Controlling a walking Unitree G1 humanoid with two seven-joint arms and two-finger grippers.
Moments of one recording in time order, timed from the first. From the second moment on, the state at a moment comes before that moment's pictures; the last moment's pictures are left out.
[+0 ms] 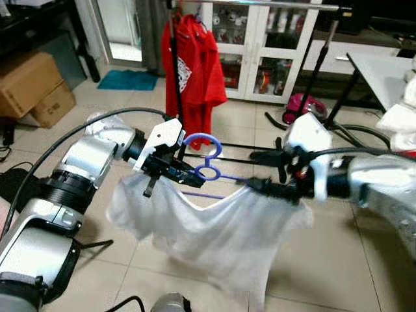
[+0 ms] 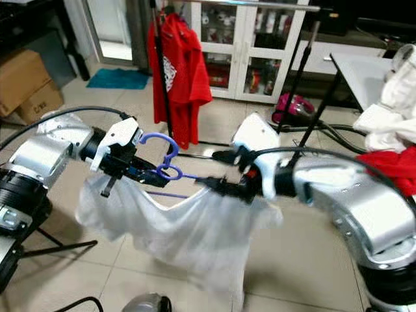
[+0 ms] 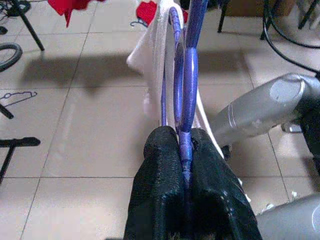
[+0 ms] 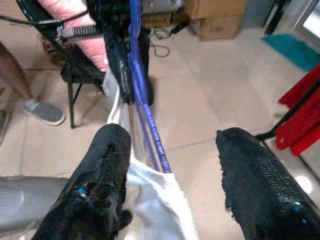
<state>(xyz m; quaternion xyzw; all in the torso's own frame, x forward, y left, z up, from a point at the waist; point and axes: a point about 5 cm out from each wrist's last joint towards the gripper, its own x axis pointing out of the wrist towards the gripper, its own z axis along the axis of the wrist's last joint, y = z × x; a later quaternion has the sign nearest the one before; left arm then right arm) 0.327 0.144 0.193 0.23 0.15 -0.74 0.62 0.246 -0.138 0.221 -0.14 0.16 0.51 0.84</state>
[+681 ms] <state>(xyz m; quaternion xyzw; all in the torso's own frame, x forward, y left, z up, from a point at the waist) 0.332 0.125 0.194 0.26 0.12 -0.75 0.59 0.255 -0.104 0.207 -0.08 0.18 0.47 0.86</state>
